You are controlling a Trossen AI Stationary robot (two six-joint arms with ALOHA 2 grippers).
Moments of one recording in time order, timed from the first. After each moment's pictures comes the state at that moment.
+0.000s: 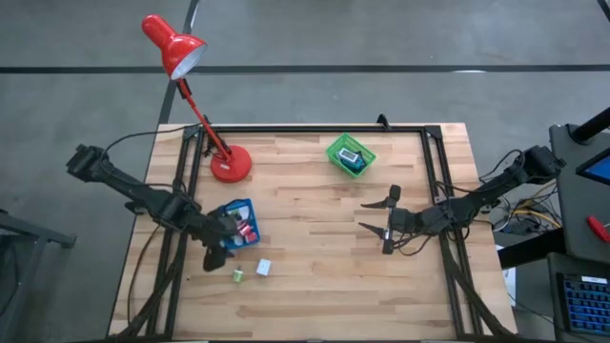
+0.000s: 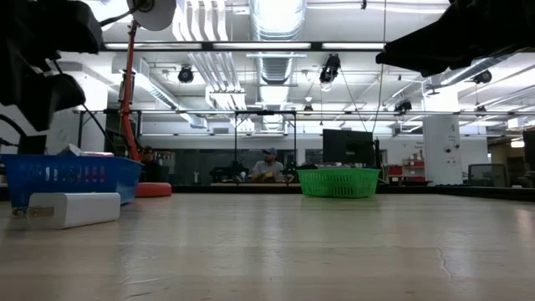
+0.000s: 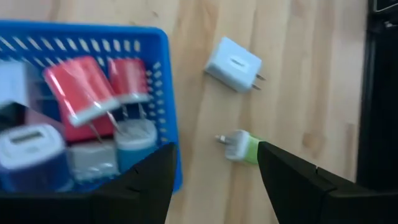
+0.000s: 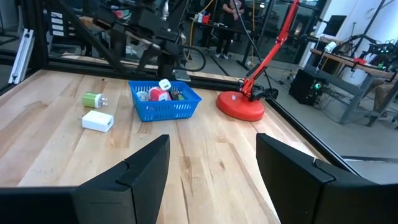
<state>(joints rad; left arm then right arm) -0.45 0.98 0.61 -0.68 0.02 -0.70 0.45 1.01 0.27 0.60 0.65 -0.08</state>
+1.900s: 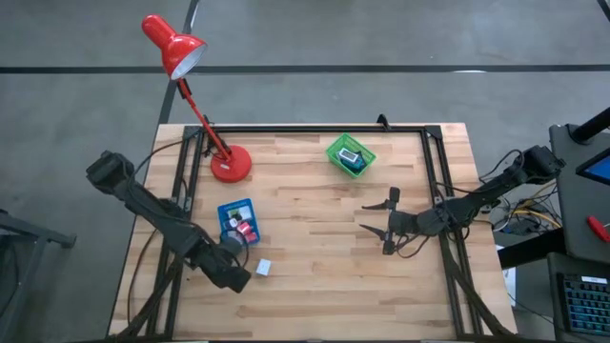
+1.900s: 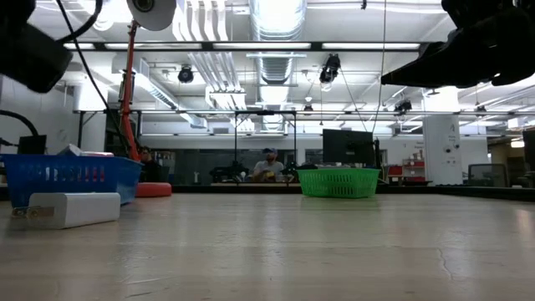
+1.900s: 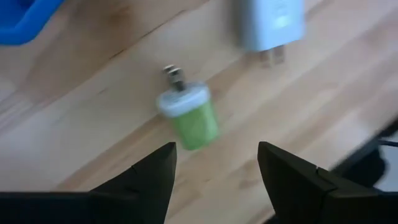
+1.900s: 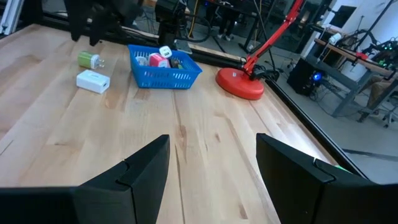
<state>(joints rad) -0.69 1.38 0.75 -0.56 0.01 -1.73 0.45 1.01 0.24 0.51 0.65 -0.10</state>
